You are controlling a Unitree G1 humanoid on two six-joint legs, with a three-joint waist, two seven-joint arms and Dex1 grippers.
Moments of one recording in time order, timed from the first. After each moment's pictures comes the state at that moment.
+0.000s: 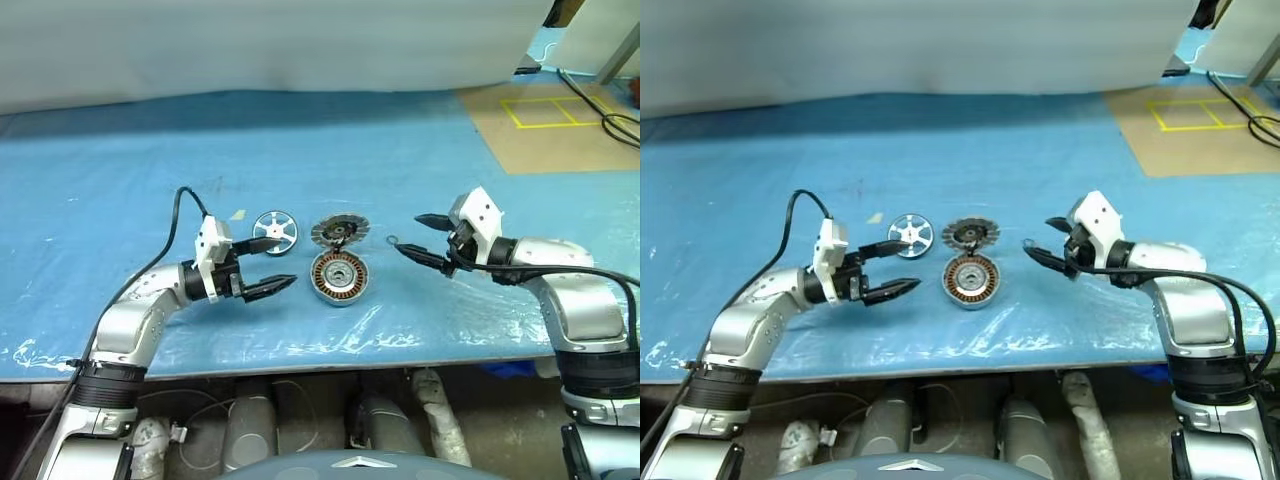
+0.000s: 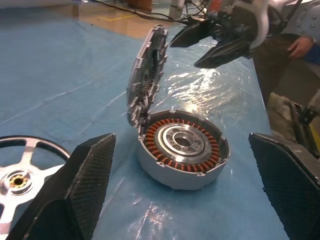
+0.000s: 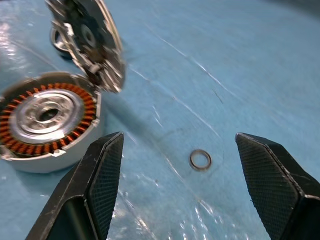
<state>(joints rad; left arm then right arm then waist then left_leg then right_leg) -0.25 0.49 -0.02 -0.06 -0.51 0.32 -1.14 -0.28 -0.59 -0.09 -0.14 0.17 0.52 0.89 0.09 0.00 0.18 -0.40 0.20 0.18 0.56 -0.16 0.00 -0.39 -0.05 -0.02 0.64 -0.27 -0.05</state>
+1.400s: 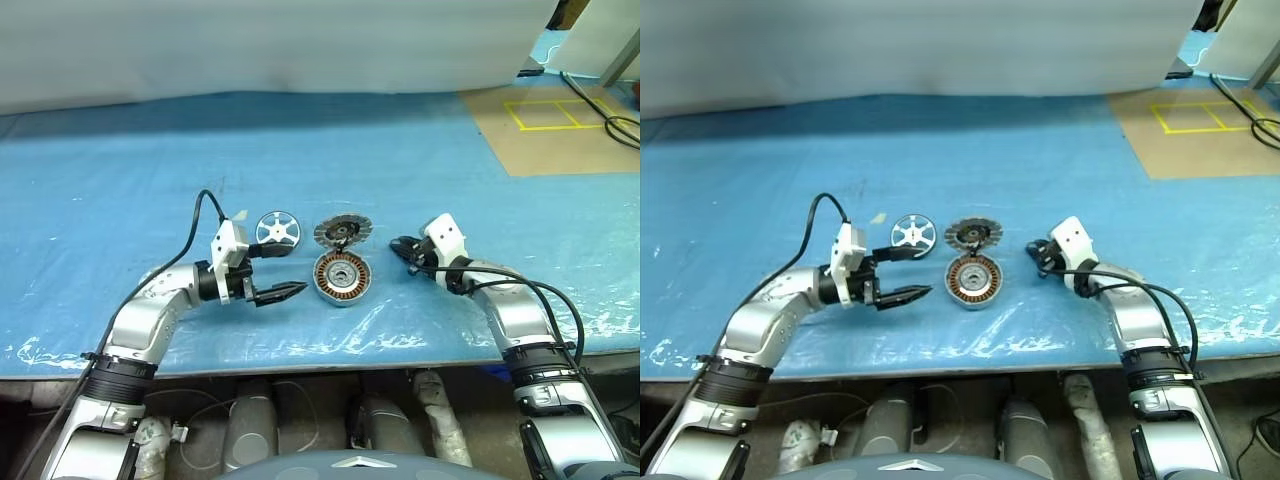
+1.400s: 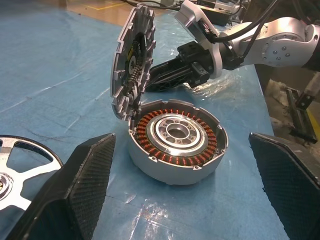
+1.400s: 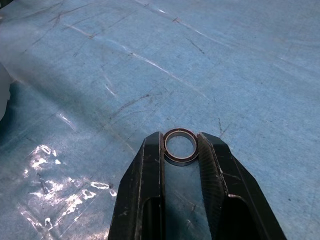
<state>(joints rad) -0.28 0.47 -0.07 0.00 -0.46 0.27 -1.12 -0.34 -0.48 0.02 0.25 0.10 0.24 0.69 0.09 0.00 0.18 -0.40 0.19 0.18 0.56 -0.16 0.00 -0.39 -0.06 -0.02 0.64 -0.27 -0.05</state>
